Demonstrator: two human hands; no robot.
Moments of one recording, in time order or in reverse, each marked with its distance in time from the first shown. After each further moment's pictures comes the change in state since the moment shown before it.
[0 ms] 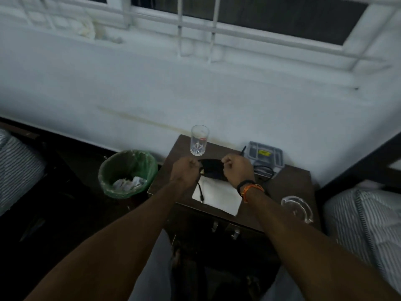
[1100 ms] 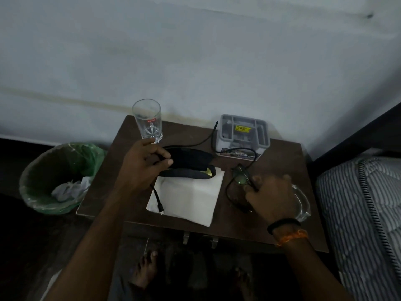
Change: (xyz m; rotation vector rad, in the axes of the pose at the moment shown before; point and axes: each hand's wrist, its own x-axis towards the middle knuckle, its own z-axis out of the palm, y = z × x) left_hand 0.069 -0.036 0.063 0.010 -0.070 0.358; right_hand -0.032 0.177 -0.013 -0.439 -0.007 0.260
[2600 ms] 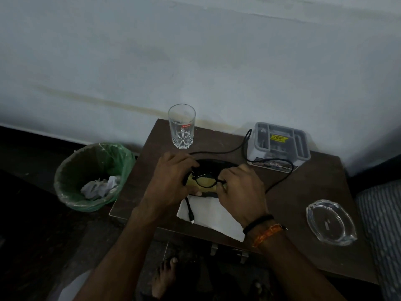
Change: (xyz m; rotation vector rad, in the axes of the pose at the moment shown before) left_hand 0.002 -0.030 -0.004 0.488 -0.174 0.310; right_hand 0.013 -0.129 0.028 0.134 0.240 -0.510
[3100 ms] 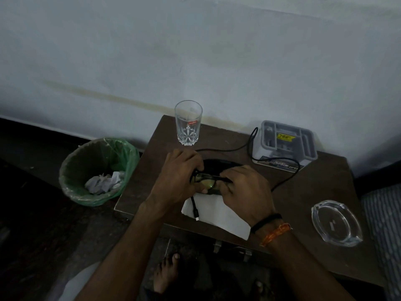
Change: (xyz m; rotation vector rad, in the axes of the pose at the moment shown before) left_hand -0.003 0.004 0.002 -0.004 0.086 0.031; right_hand -0.001 -0.001 0.000 0.115 -0.019 -0.025
